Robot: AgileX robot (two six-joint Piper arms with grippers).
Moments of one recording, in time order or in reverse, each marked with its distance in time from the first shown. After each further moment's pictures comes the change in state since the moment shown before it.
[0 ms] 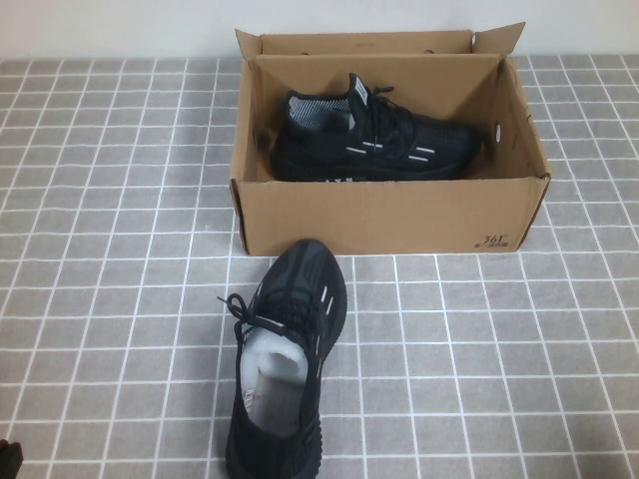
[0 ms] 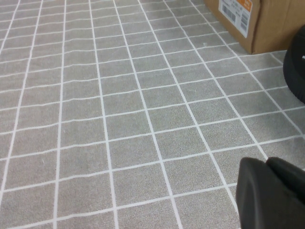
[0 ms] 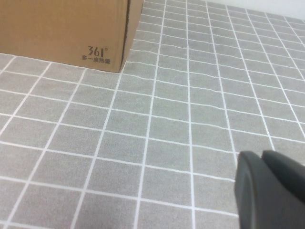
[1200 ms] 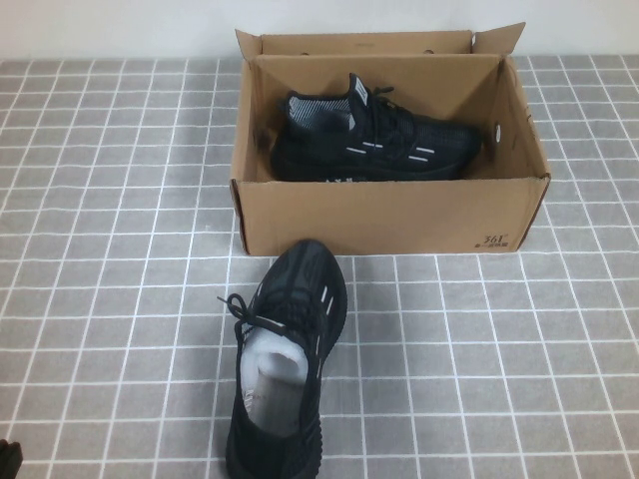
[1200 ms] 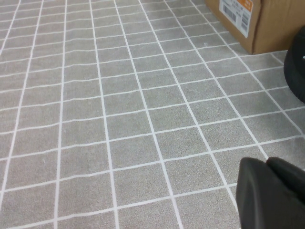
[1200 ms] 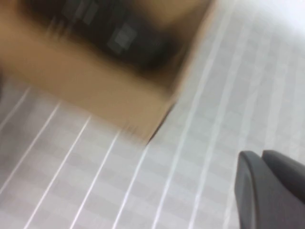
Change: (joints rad) right arm 0.177 0.938 -0.969 -0.014 0.314 -0.125; left arm 0.000 0.000 0.000 0.000 0.000 0.000
